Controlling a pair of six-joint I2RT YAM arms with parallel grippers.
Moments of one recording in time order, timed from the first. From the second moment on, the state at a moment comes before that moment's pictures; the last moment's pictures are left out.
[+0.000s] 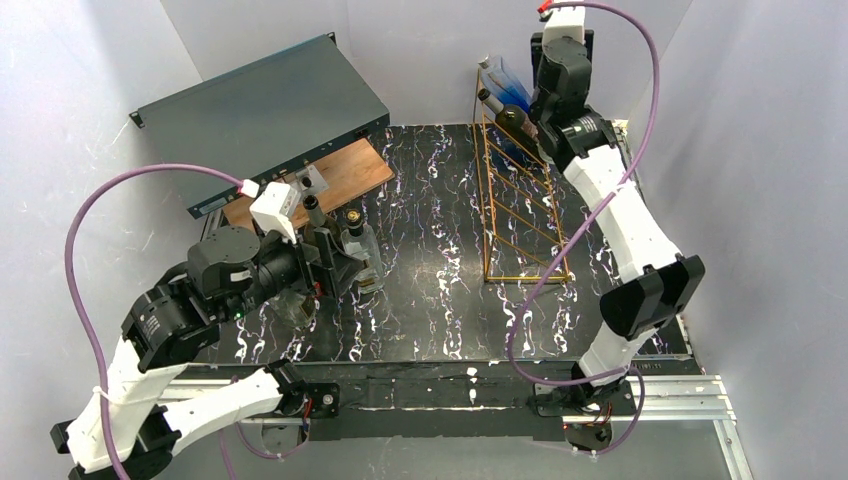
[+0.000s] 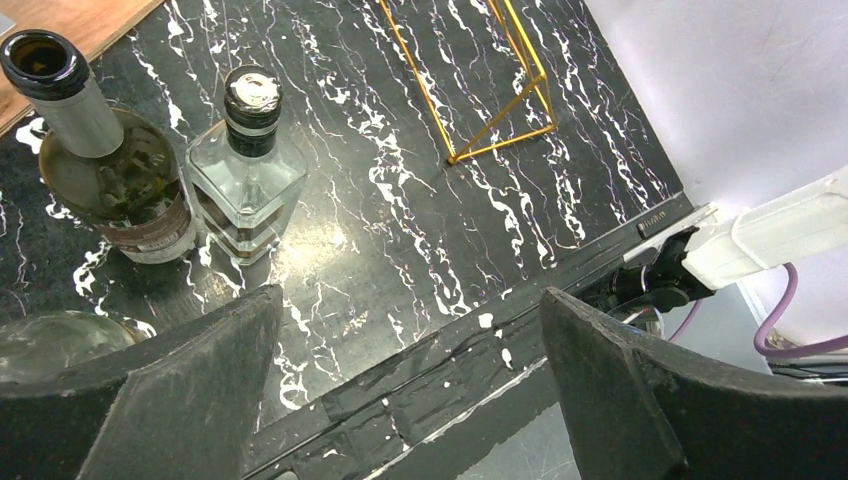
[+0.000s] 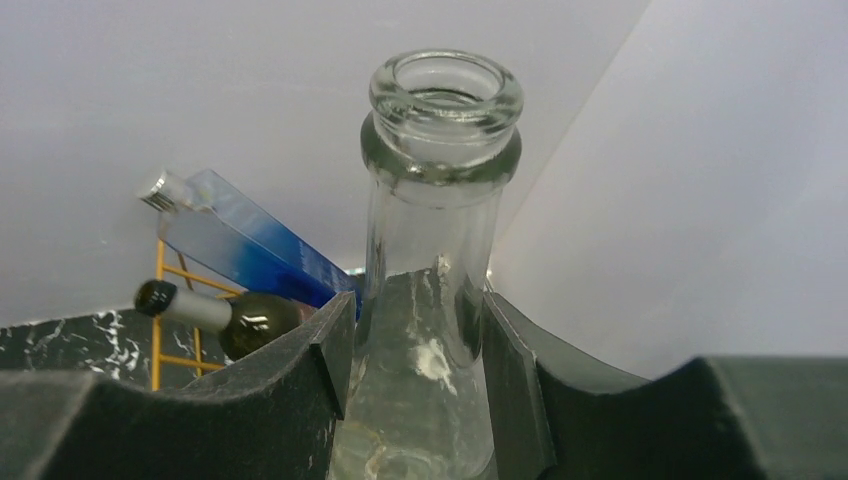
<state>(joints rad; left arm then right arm) -0.85 0.77 1.42 -1.06 -0.20 -0.48 0.43 1.72 1.98 -0.21 0.72 -0.24</state>
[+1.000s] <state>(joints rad) -0.85 0.81 1.40 -1.05 -0.11 -0.48 0.39 1.22 1.24 -0.18 0.79 -0.21</state>
